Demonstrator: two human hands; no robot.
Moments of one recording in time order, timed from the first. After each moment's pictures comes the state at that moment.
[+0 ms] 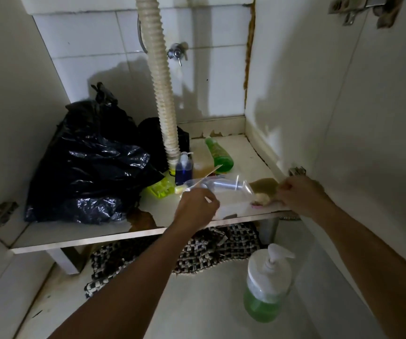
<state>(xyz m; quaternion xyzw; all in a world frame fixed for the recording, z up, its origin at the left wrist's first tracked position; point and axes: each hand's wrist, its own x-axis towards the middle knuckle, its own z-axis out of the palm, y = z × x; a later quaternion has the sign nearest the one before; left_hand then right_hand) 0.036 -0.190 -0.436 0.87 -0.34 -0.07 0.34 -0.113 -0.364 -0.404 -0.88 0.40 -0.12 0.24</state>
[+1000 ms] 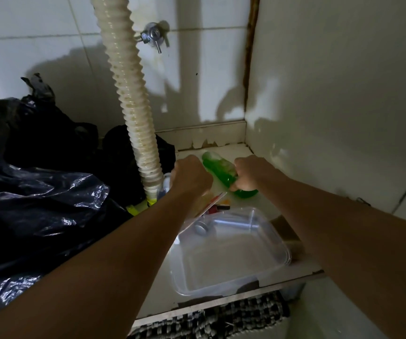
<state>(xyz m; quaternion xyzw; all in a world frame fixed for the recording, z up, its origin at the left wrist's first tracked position) 0.176 -0.325 -0.413 0.93 -0.30 0.00 0.23 0.109 -0.452 -0.426 -0.95 0.32 0.00 0.07</state>
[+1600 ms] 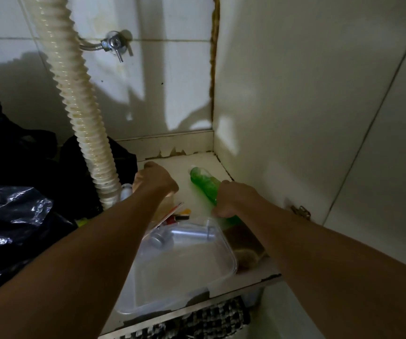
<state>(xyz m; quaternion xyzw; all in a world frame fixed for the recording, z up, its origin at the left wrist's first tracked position) 0.201 -0.374 -0.429 0.96 -0.21 -0.04 0.16 0.058 -0.455 -0.436 -0.91 0.40 0.04 0.09</state>
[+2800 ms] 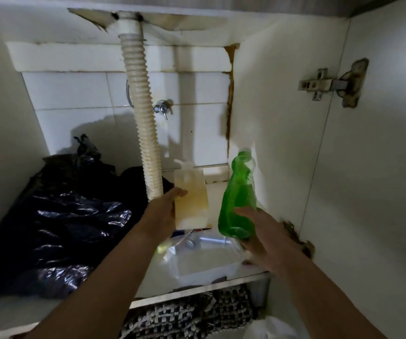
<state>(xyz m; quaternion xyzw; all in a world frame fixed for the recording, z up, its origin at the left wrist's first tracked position) 0.101 -0.216 -0.347 0.54 -0.13 -0.35 0.76 -0.064 -0.327 -0.368 -0.48 0.23 -0.24 0.81</state>
